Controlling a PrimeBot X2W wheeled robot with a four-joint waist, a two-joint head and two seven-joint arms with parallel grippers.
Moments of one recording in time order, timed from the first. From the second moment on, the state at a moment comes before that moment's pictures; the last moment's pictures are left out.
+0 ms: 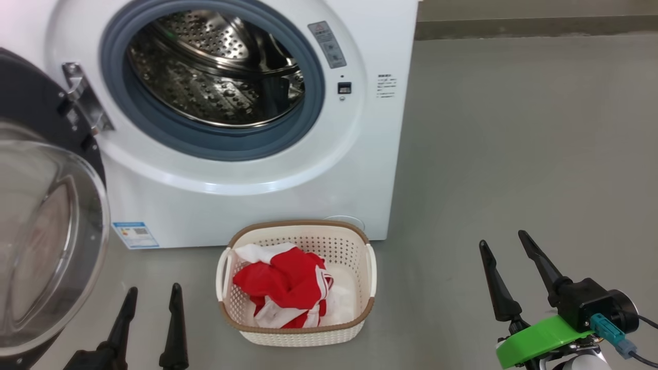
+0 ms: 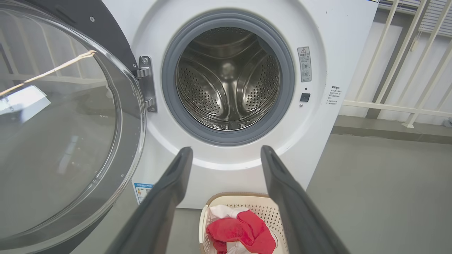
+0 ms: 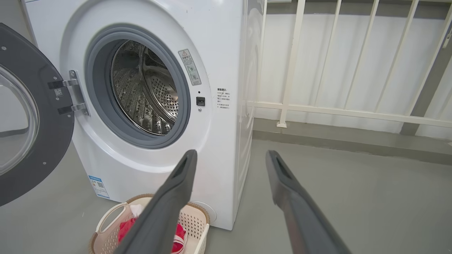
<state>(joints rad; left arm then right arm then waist) 0.04 0.11 -0.03 0.08 -0.28 0.04 -0.21 -0.04 -0.05 0.01 0.22 0.15 0.13 -0.26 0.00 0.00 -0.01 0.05</state>
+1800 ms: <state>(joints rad) 0.10 0.12 0.02 -0.10 -0.25 0.21 -0.19 -0.19 -0.05 0.20 0.30 0.16 0.13 -0.26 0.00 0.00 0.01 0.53</state>
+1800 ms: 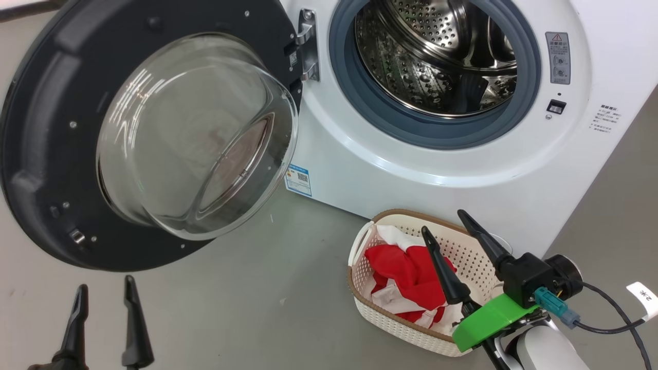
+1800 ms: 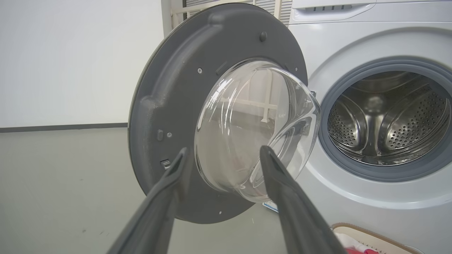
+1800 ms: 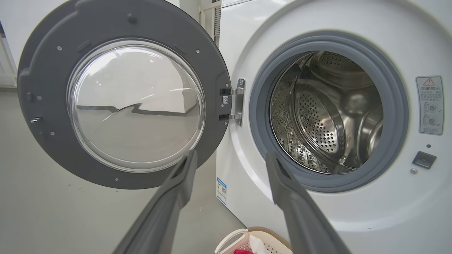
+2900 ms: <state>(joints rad) -0.76 0.30 0.38 0.53 -0.72 0.15 -0.08 -0.17 -0.05 0.14 0.30 0.13 0.13 -0.26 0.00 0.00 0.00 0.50</state>
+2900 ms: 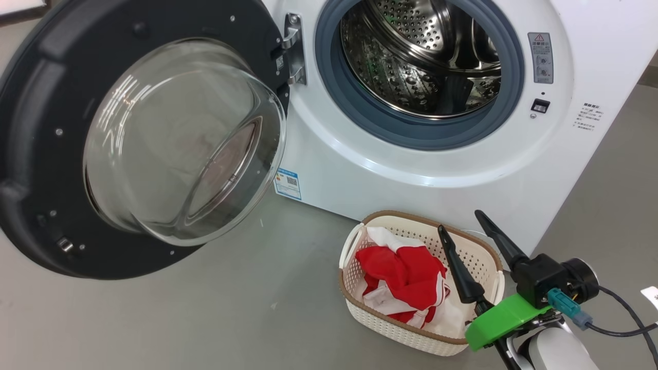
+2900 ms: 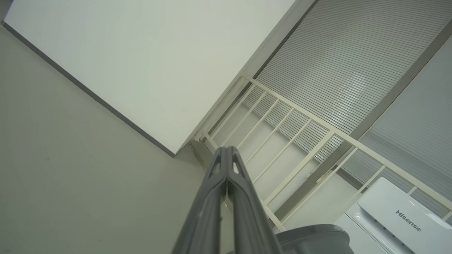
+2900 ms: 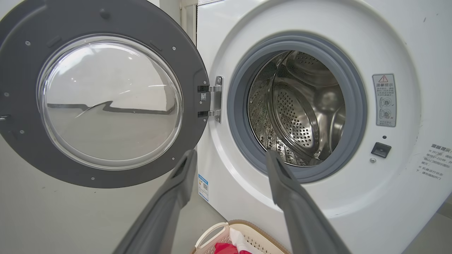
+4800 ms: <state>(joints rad) -0.85 0.33 0.51 0.98 -1.10 -0.06 0.65 -0.15 -0.05 0.17 0.29 0.12 0.13 -0.23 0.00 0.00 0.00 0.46</state>
